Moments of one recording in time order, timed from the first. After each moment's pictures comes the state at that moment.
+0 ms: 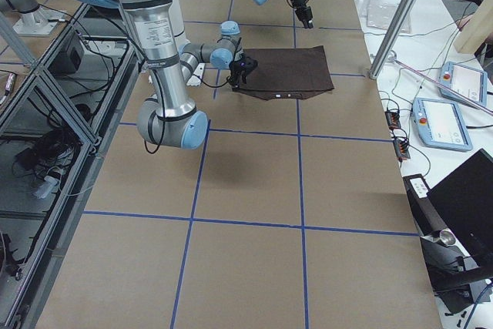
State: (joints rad) left arm -0.79 -2.15 -1.45 -2.41 -1.81 -1.66; right arm 0.31 -1.15 1.85 -1.49 1.65 2.03
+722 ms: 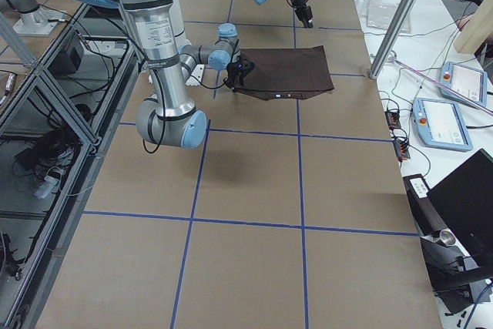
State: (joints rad) left arm -0.79 -2.15 -1.46 -2.40 -1.81 -1.66; right arm 0.29 -1.14 1.82 -1.48 1.65 2.03
